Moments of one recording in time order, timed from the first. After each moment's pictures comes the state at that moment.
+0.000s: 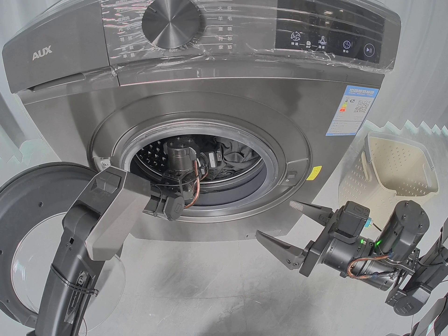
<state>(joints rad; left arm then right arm) -0.43 2.64 -1.84 -0.82 0.26 -0.13 0.76 1.79 -0.29 -1.54 0.07 0.11</state>
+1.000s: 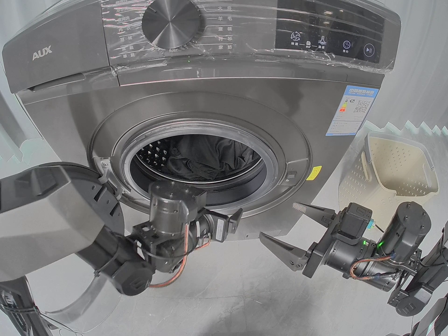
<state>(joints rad) -0.69 2.06 -0.78 -1.00 0.23 -0.07 0.75 1.78 -0.27 -1.54 0.07 0.11</state>
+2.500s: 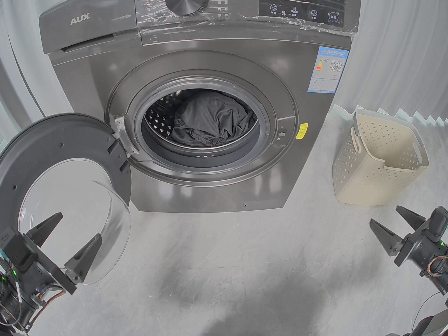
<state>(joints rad) -0.53 0.98 -0.03 -0.98 0.20 -0.04 0.41 1.17 -0.02 -1.12 -0.09 0.12</state>
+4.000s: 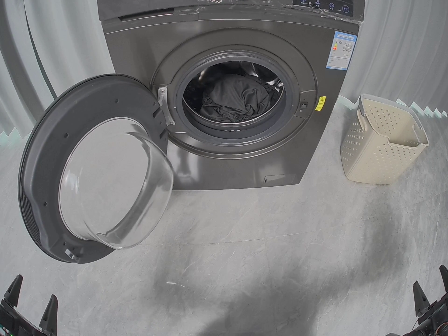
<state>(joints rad) 0.00 0.02 -0.02 -0.05 -0.04 -0.03 0.00 0.01 -0.02 0.03 -0.02 0.00</state>
